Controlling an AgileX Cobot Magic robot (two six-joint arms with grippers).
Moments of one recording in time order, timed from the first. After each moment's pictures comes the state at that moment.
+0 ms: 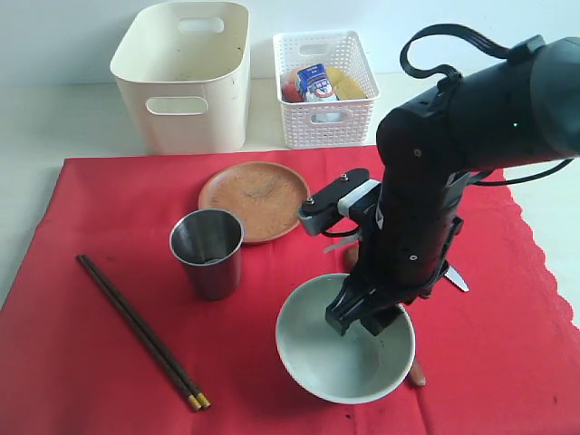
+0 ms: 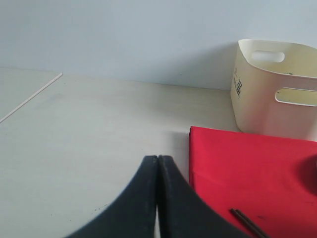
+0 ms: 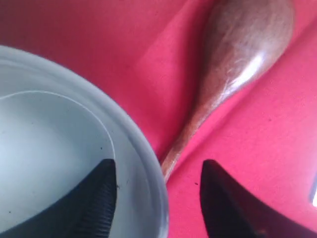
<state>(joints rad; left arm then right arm) 0.09 0.00 0.00 0.07 0.26 -0.11 0.81 1.82 -0.97 0.01 0.82 -0.01</state>
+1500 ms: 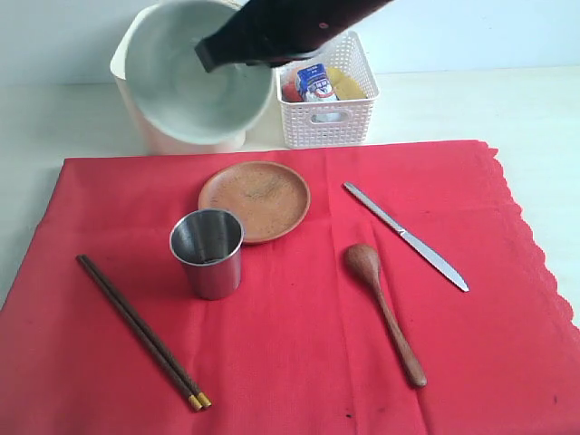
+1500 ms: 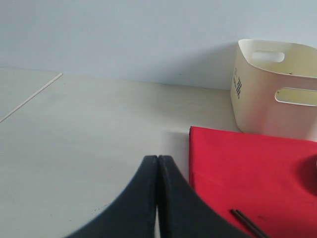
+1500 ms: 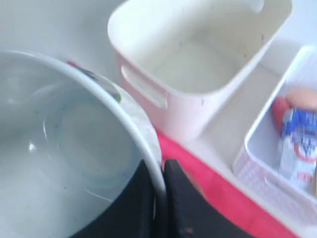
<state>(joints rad) 0.09 0.00 0.00 0.07 0.26 -0.11 0.81 1.76 -1.43 0.04 0.46 -0.05</state>
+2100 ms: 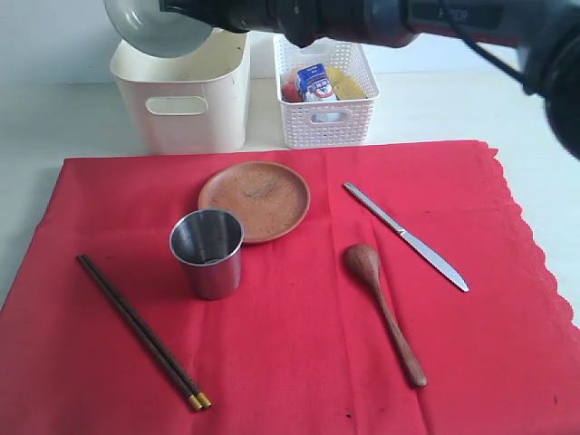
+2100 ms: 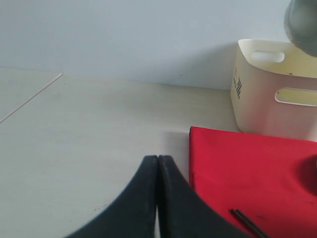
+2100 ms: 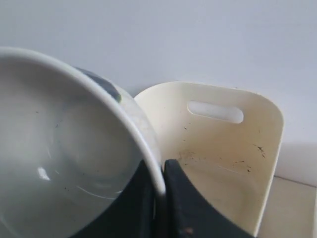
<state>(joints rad) 0.09 0.00 0.00 0.07 0.26 -0.11 0.74 2.30 -1.90 0.05 0.02 0.20</state>
